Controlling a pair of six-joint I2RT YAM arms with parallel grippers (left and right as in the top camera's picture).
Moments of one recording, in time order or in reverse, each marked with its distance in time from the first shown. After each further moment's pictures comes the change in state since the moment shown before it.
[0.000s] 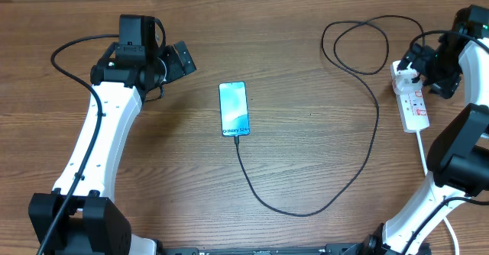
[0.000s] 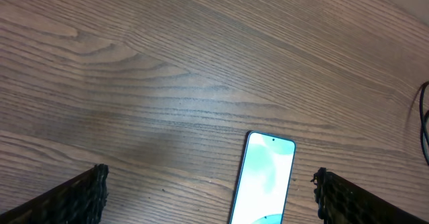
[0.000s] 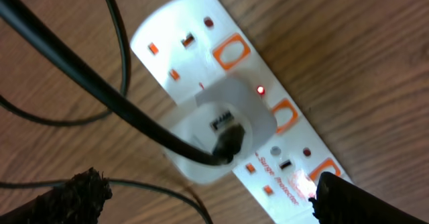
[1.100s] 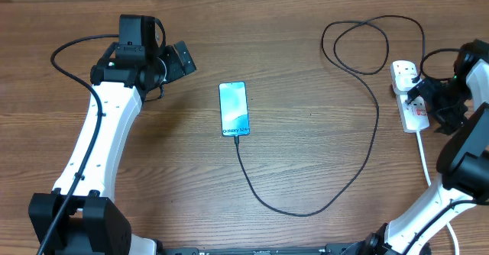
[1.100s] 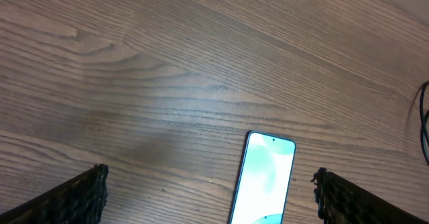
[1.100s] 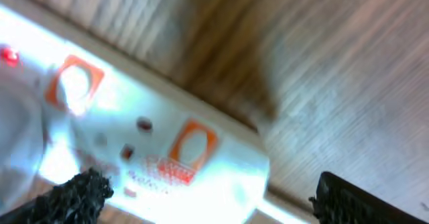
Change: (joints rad) left arm 0.000 0.000 0.000 0.000 0.000 0.000; right arm -0.105 -0.005 -0.184 -0.057 0.111 0.178
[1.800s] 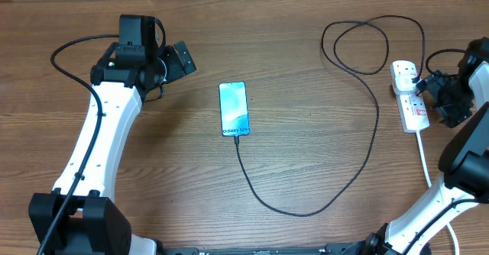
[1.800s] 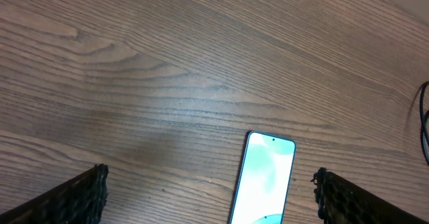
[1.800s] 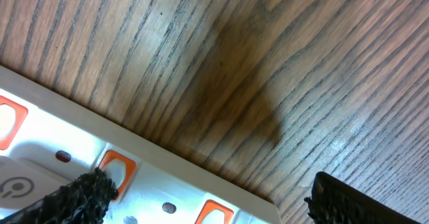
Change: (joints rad) left arm 0.000 0.000 0.000 0.000 0.000 0.000; right arm -0.018 0.017 -0.026 0.193 0.004 0.064
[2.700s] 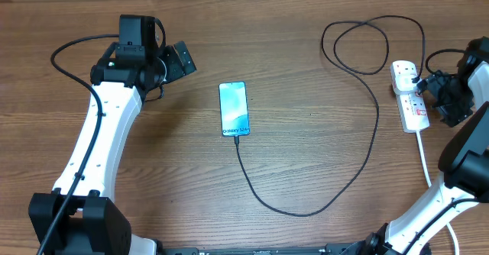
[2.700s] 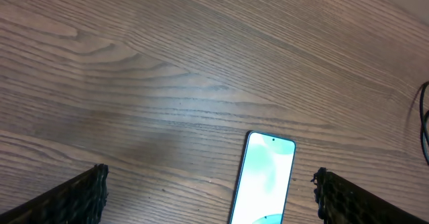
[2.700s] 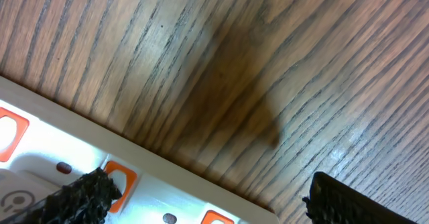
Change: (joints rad) left arm 0.000 0.000 0.000 0.000 0.000 0.000; right arm -0.001 0.003 0.000 0.023 0.014 0.005
